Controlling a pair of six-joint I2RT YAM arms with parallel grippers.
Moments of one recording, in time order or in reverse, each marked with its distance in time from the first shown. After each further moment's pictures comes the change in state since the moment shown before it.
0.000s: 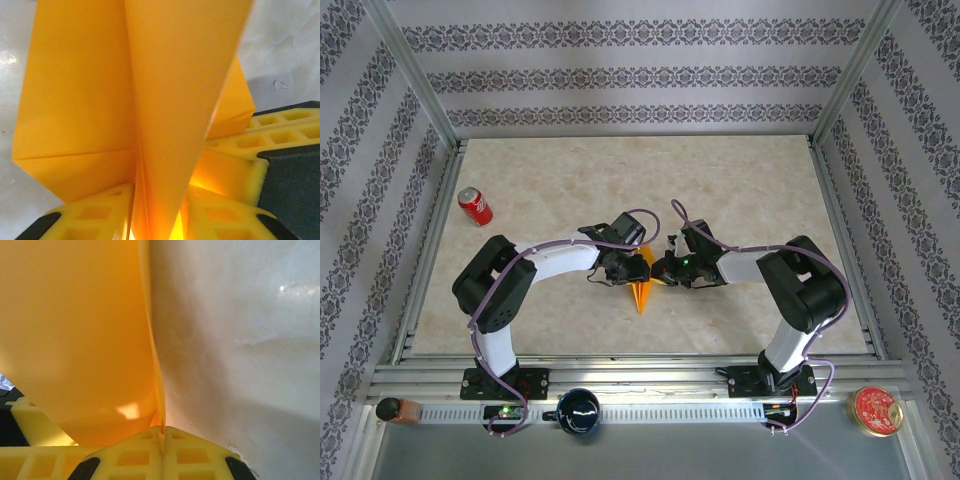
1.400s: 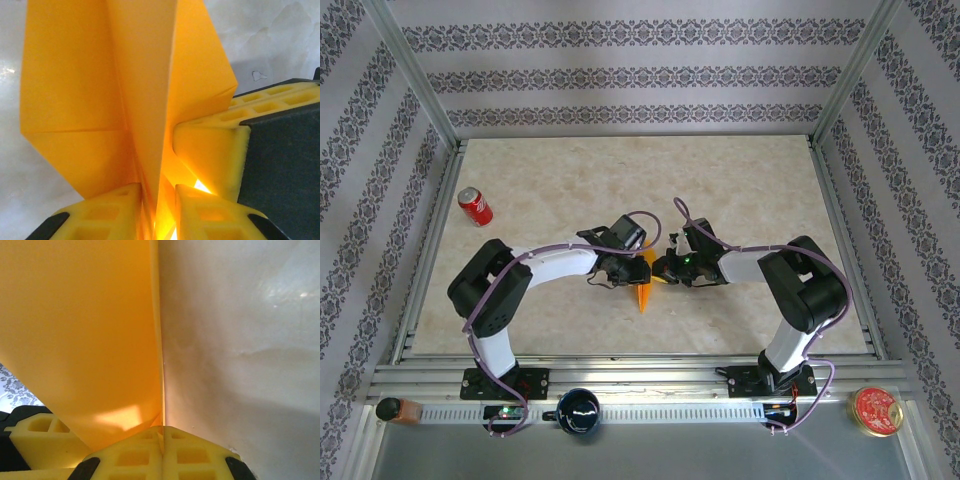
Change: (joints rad) left arm -0.019 -0.031 -0.029 0.042 -0.005 0.010; right arm -0.011 -0.005 0.000 0.011 -0.006 0.009
